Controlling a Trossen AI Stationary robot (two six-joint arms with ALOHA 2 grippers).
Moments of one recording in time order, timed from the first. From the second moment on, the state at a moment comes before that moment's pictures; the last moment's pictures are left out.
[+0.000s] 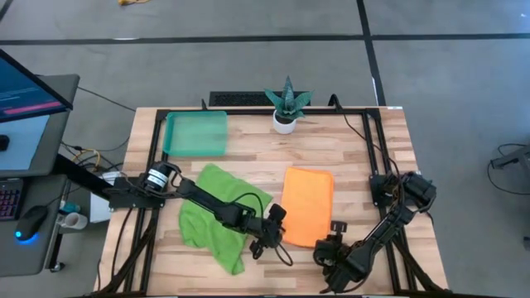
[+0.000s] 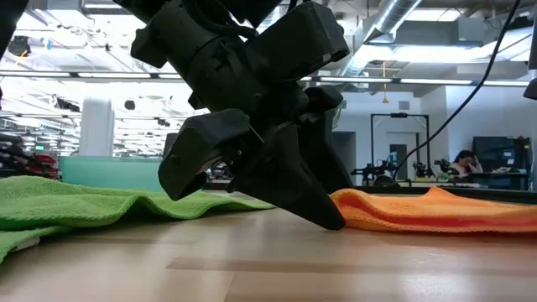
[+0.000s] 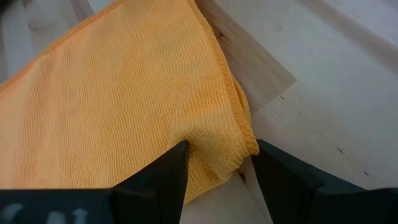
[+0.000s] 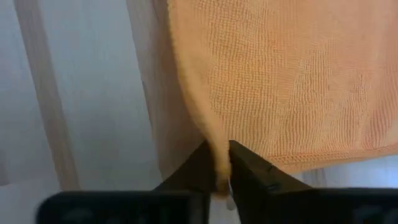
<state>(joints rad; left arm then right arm) -0.34 2.13 1.27 0.04 -0.17 0.41 0.88 1.98 1.18 -0.92 0.41 1.00</state>
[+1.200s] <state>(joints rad) -0.44 2.13 1.44 -0.34 -0.35 0.20 0.90 1.98 1.36 -0.95 0.37 1.03</state>
